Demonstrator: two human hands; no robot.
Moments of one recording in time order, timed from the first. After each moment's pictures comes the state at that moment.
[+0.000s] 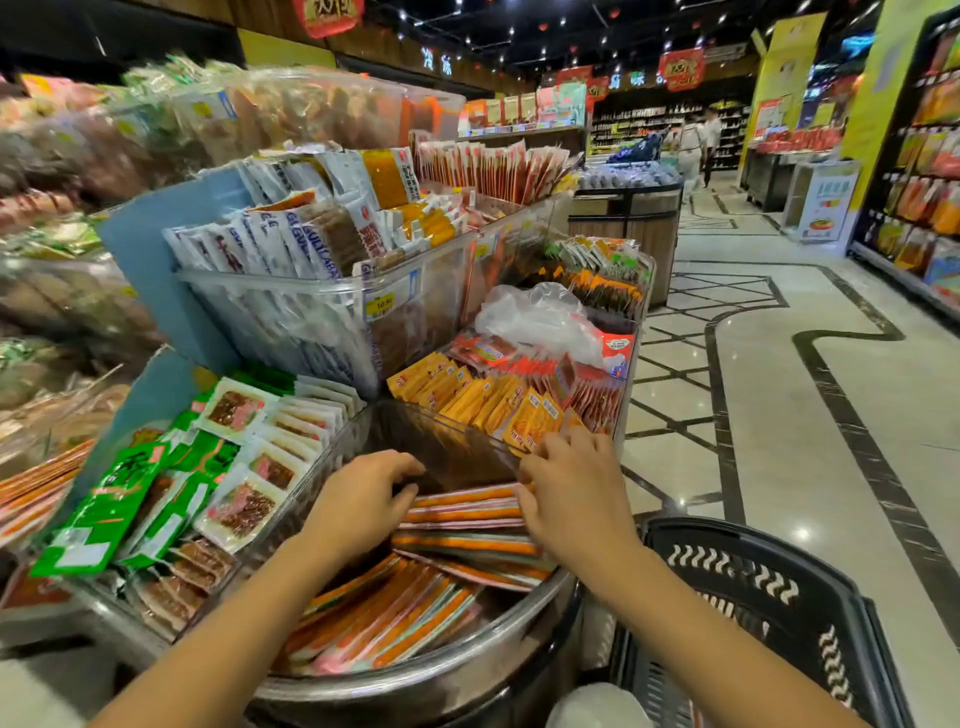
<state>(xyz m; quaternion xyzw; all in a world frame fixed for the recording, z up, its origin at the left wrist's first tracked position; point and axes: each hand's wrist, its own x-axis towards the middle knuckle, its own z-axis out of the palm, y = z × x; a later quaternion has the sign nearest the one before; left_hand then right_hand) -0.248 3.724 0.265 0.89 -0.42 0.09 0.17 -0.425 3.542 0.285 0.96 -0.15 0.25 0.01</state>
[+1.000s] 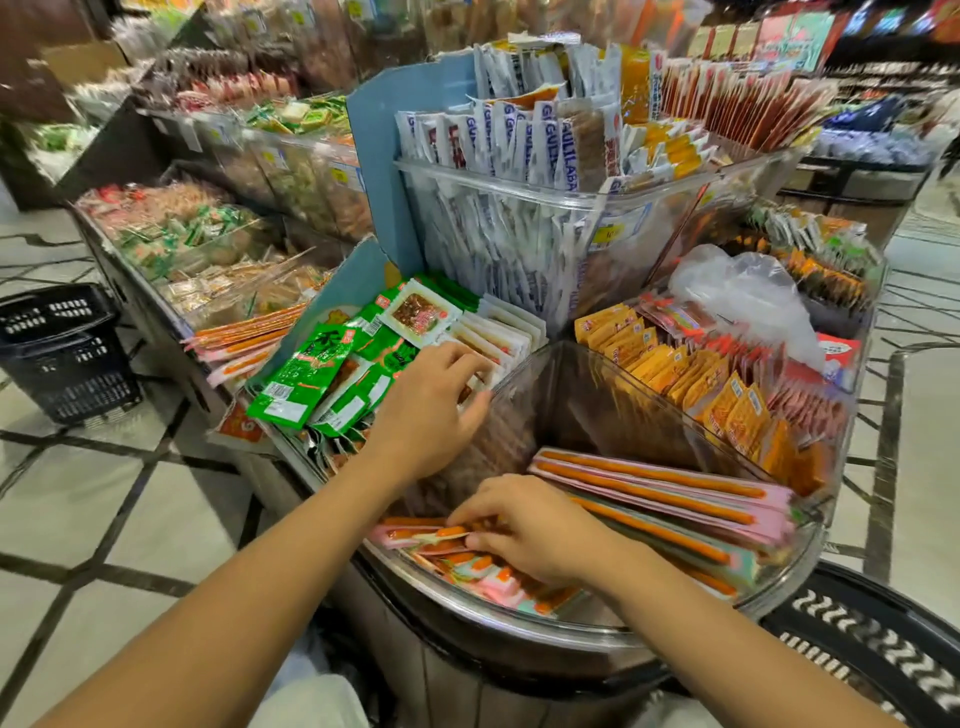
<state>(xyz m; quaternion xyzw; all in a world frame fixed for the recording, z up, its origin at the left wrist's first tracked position) -0.215 3.819 0.266 0.86 -0.36 0.24 0.26 -0.327 3.673 0.244 0.96 0.22 -0.02 -0.19</state>
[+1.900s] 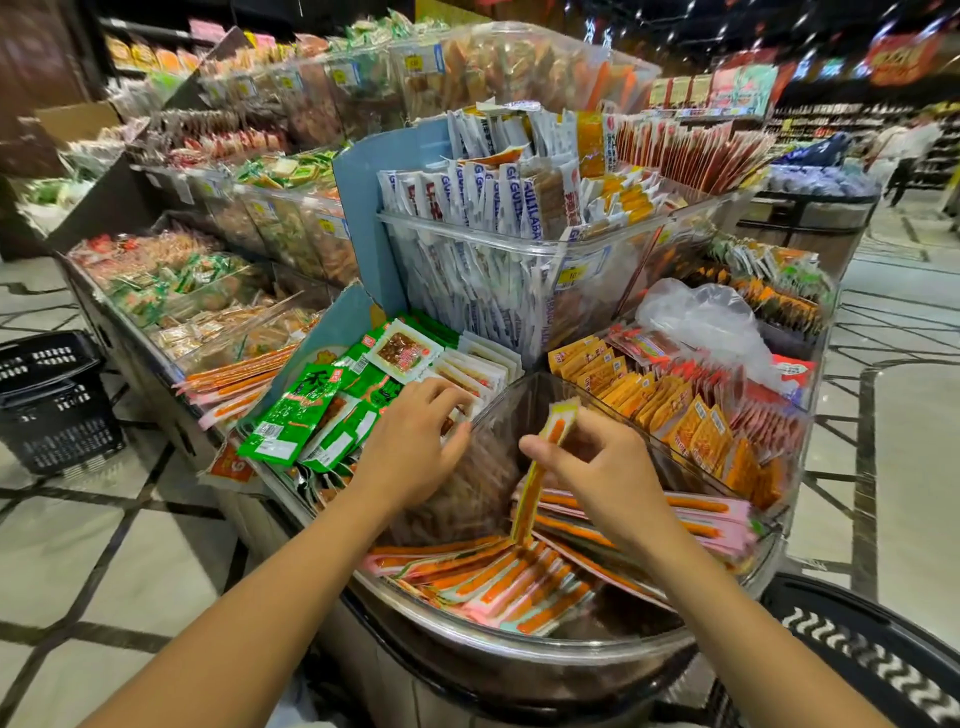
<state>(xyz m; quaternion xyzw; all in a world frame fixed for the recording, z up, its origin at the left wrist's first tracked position) -0.218 3.817 0.268 0.86 -0.36 0.26 0.26 -0.355 3.629 0.298 0.82 0.02 0.24 -0.52</state>
